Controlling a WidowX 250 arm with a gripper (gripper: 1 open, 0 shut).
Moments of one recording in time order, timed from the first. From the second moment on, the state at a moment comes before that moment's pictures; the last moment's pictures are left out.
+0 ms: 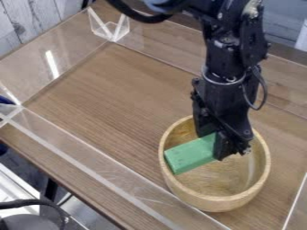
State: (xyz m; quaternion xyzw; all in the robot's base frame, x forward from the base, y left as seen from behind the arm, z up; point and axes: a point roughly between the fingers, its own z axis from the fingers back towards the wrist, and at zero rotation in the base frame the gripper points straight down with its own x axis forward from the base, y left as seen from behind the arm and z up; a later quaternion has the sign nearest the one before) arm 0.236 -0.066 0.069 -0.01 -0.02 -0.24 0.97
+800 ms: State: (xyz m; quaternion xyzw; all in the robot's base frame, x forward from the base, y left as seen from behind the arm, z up) arm 0.238 -0.056 0.080 -0.01 -0.02 -0.22 0.97
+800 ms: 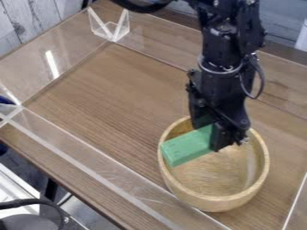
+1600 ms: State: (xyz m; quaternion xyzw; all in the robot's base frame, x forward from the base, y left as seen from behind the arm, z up) arm 0.242 -0.043 0.087 -0.01 -0.02 -0.20 0.98
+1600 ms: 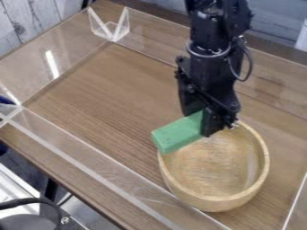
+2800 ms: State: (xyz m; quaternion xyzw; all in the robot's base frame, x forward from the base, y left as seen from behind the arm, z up) arm 0.244 -0.034 0.091 0.00 -0.02 -0.19 0.98
